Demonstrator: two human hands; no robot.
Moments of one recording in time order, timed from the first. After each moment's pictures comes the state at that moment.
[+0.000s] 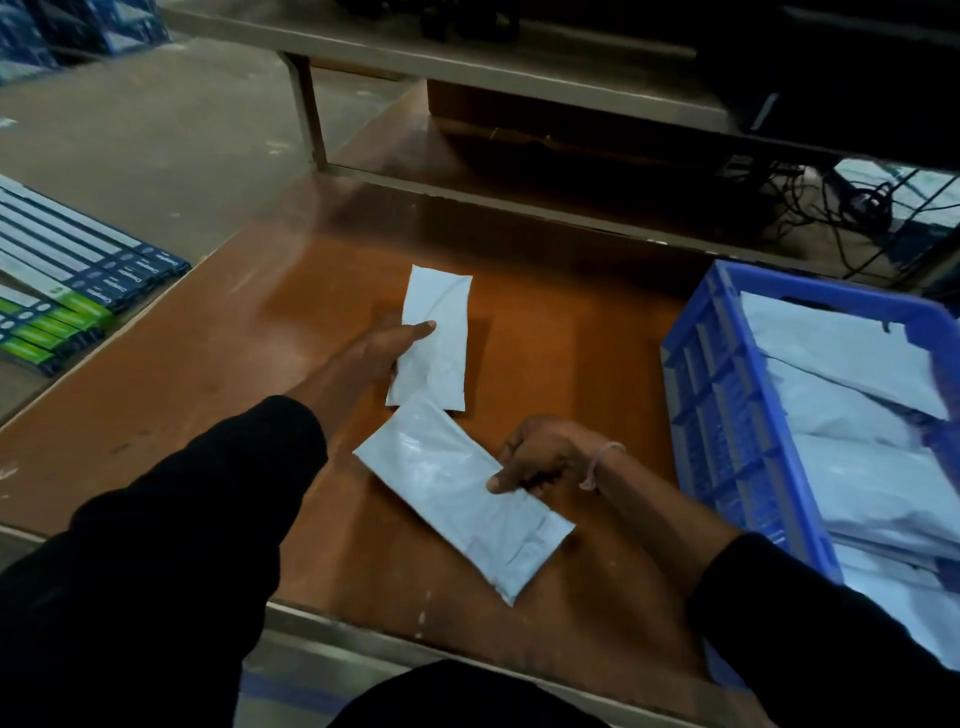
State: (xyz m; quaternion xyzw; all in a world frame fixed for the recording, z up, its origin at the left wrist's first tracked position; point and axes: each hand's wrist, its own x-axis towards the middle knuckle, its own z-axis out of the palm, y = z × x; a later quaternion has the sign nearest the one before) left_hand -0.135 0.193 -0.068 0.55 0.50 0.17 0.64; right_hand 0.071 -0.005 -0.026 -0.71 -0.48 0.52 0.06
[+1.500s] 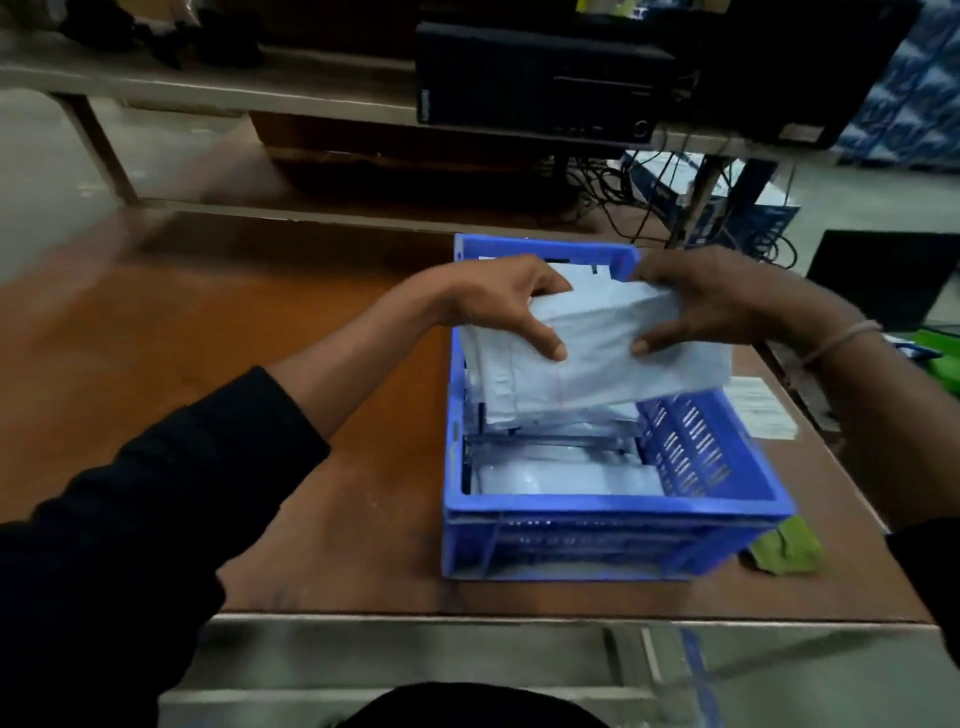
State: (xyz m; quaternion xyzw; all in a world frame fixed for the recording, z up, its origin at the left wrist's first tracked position) left_hand 0.203 -0.109 0.143 0.91 0.08 0.00 0.40; right_hand 0.397 -0.287 0.181 -0.76 -0.65 0.03 0.04
